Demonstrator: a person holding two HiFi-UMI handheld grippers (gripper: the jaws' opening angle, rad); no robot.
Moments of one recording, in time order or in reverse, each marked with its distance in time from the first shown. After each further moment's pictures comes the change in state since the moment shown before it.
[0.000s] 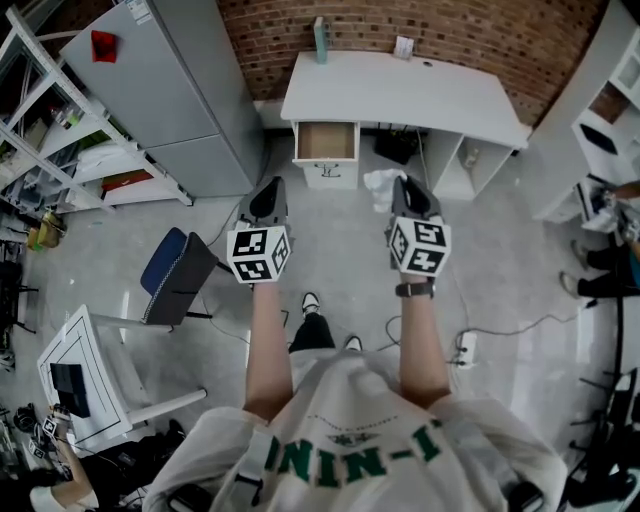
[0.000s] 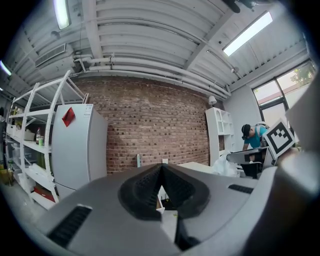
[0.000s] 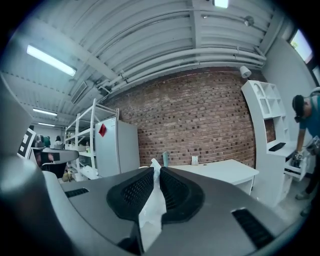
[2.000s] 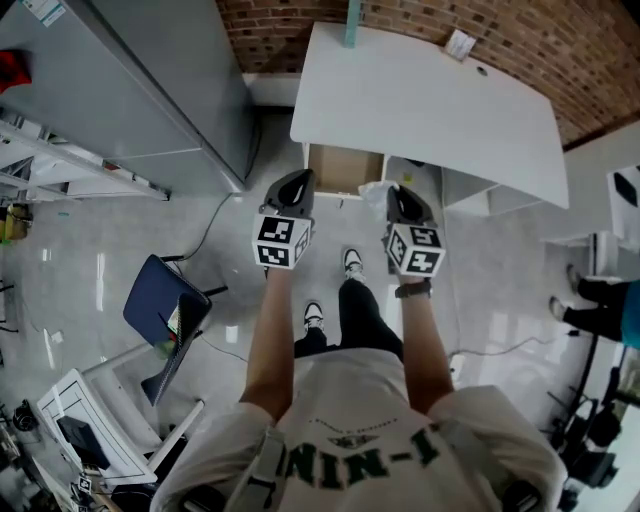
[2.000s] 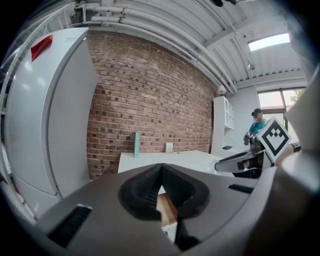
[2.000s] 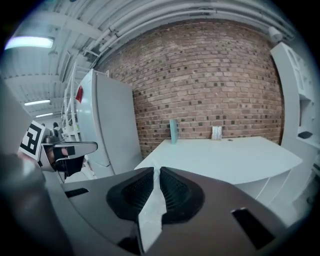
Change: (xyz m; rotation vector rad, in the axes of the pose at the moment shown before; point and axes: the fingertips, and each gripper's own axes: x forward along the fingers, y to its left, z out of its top) left arm 0.374 0.184 -0.128 -0.094 0.151 -0.186; right arm 0.410 0.023 -0.117 -0.017 0.320 0.061
